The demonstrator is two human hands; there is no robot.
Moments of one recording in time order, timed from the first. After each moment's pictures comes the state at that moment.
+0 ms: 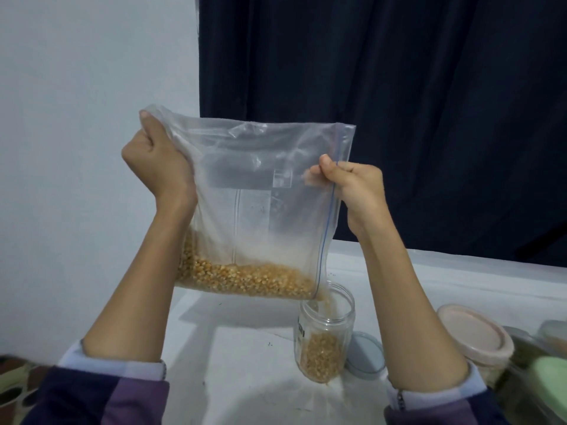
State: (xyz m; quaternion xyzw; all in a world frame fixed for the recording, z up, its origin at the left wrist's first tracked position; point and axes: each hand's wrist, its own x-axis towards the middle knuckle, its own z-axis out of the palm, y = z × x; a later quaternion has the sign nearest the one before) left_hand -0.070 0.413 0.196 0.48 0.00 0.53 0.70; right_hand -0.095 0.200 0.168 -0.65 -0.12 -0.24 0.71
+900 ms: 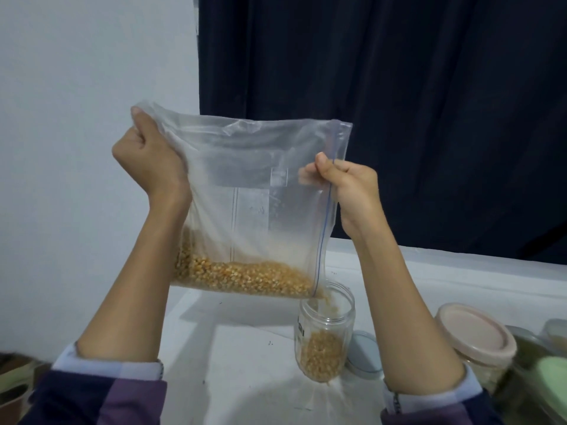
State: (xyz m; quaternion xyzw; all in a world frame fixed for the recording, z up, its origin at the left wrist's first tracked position) left_hand -0.071 0.414 0.196 0.46 -0.01 0.54 0.70; right_hand -0.097 0.203 0.167 -0.63 -0.13 -0.23 0.72
